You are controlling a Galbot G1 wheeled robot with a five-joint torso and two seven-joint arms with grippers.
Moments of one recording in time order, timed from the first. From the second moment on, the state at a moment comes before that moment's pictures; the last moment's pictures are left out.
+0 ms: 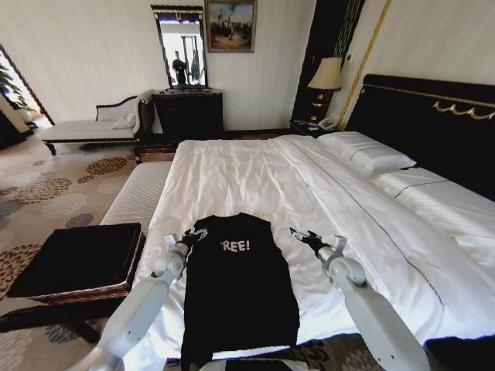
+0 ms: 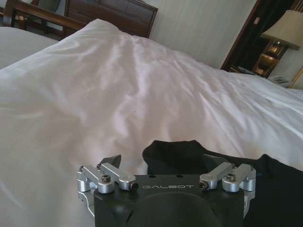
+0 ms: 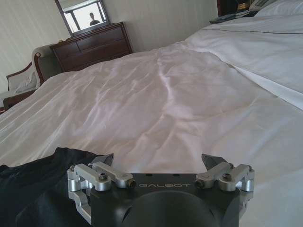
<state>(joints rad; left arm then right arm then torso) 0.84 -1.12 -0.15 -1.40 -0.91 0.21 -0.19 -1.10 1.05 0.46 1.66 0.81 -0.37 0.05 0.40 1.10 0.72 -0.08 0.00</state>
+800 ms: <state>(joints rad) 0.67 -1.19 -0.08 -1.11 -0.89 0.21 -0.11 -1.10 1.06 0.48 1.67 0.83 -0.38 0.06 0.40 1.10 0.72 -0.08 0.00</state>
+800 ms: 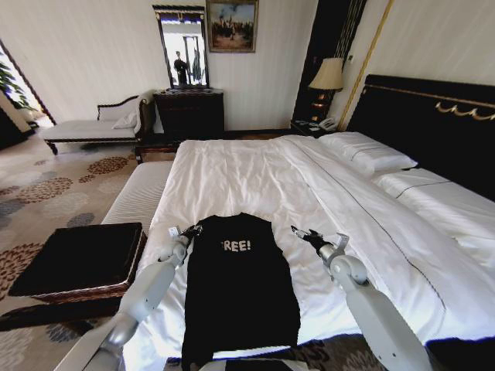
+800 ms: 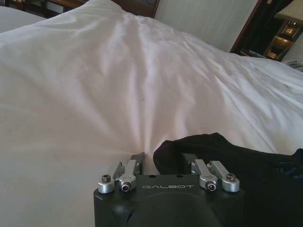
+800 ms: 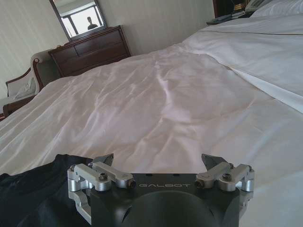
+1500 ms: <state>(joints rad) 0.64 -1.16 -0.06 -1.10 -0.90 0.20 -0.11 -1.01 1.05 0.44 1.61 0.91 -0.38 0.09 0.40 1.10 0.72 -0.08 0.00</state>
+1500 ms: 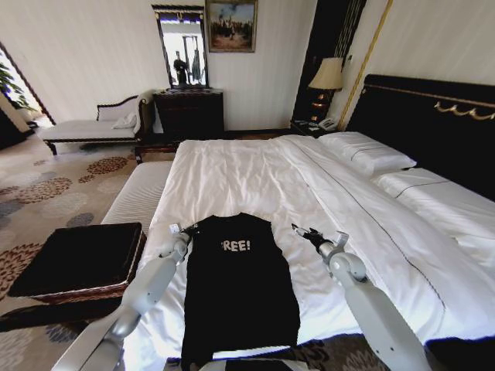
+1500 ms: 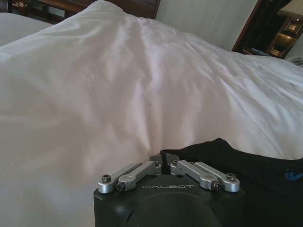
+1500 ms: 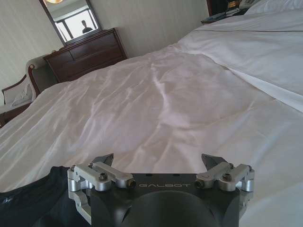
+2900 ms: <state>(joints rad) 0.69 -1.11 -0.02 -1.23 -0.87 0.20 -0.13 -0.70 1.23 0.20 1.21 0.95 -0.41 0.01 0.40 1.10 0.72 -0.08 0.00</state>
